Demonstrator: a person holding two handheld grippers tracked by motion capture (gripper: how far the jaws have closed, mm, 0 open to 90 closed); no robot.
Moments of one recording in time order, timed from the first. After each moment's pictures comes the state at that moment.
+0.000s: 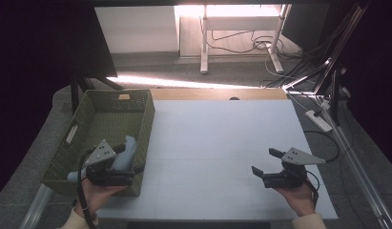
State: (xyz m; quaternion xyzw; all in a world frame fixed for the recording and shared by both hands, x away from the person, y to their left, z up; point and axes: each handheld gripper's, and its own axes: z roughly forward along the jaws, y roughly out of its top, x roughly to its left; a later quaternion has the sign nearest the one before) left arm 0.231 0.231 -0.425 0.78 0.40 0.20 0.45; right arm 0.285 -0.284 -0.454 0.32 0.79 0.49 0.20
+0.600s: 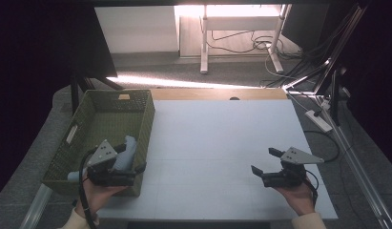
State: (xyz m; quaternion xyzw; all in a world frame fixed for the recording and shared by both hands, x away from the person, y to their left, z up) left arm 0.230 0.225 -0.423 0.78 0.39 0.20 0.44; right arm 0.288 -0.283 -0.456 0.31 0.79 0.49 0.20
